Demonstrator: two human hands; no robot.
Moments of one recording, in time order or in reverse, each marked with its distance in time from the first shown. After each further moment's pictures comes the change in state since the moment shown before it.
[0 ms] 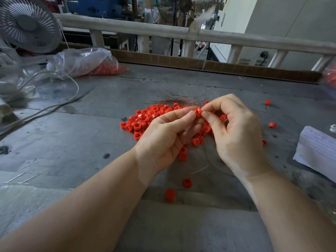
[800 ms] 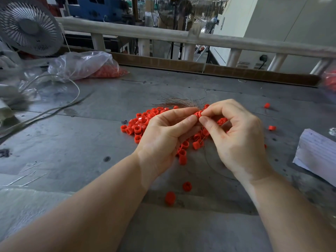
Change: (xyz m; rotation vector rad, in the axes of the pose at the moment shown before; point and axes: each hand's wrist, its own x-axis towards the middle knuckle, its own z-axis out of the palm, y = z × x) left_hand -0.001 -0.002 0.002 0.132 -0.007 0.183; right_hand 0.000 0.004 0.000 0.092 0.016 -0.020
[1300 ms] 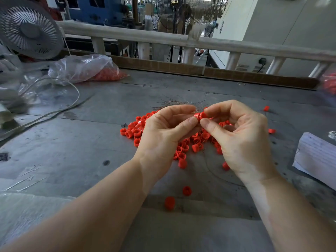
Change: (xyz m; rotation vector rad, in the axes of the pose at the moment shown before) left_hand -0.003 0.002 -0.001 0.116 -0.042 0.163; right_hand 0.004 -0.005 -0.003 0.355 -0.003 0.242
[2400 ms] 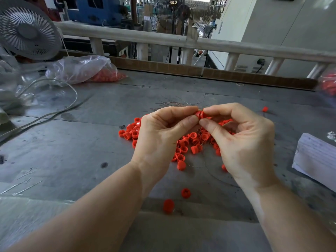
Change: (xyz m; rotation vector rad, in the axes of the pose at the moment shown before) left_hand -0.003 0.007 0.006 0.143 0.055 0.122; right_hand -0.003 -0.003 0.001 -0.099 0.085 -0.175
